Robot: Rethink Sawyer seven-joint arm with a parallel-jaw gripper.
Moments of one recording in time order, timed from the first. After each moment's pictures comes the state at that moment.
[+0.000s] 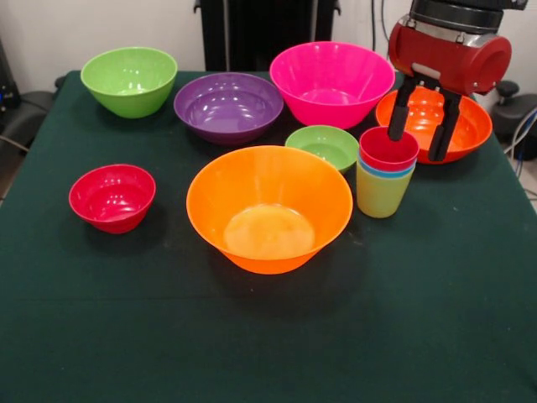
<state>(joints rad) 0.13 -0.56 -0.24 1.37 0.10 0.51 2.74</state>
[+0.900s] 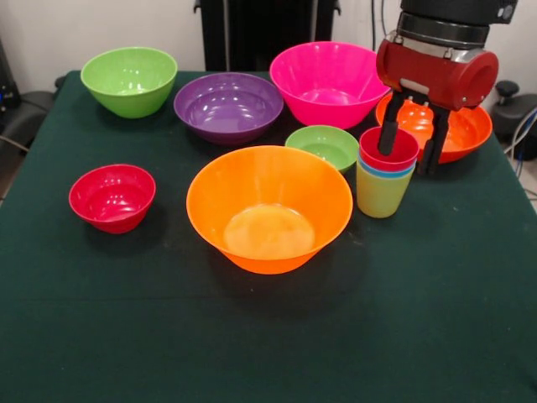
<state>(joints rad) 0.06 -0.57 -0.16 1.37 0.02 0.48 2.74</state>
